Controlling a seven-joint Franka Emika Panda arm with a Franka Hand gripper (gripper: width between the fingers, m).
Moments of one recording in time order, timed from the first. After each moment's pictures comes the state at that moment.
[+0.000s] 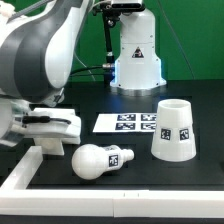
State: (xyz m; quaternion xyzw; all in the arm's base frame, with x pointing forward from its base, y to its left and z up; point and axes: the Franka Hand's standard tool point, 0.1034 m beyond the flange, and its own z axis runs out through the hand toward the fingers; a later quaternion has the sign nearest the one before) arm 0.484 -0.210 0.036 -0.87 0.09 0.48 0.10
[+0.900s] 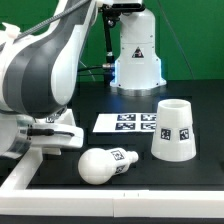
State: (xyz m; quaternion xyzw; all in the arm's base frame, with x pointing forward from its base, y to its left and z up) arm 0.478 -0.207 0.016 -0.87 0.09 0.48 0.10
